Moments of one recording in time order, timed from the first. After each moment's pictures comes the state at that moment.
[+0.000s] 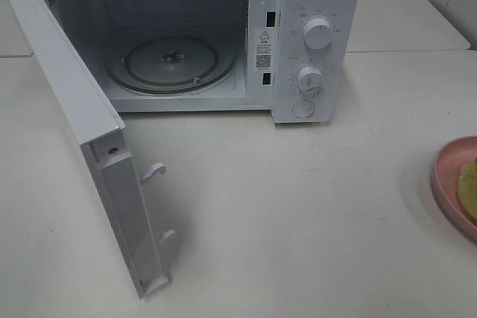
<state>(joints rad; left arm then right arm) -0.05 0.00 -0.52 0.00 1.08 -0.02 0.06 0.00 -0.50 -0.05 1.00 0.05</state>
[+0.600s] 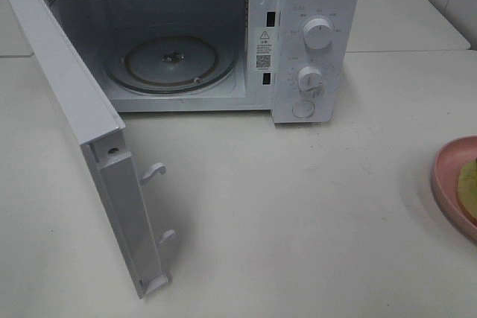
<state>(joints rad) -0.05 0.00 -0.52 0.00 1.08 -0.02 0.06 0.00 -0.50 -0.05 1.00 0.05</state>
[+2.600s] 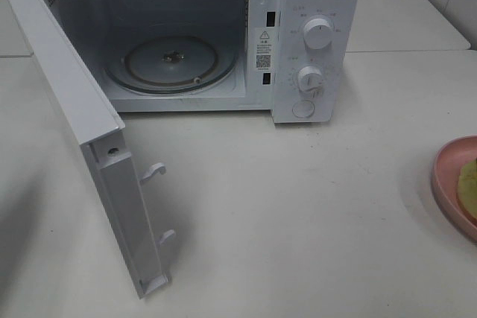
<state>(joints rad) -0.05 1.16 -0.26 0.05 -0.54 -0.02 0.06 0.00 -0.50 -0.05 1.00 0.05</state>
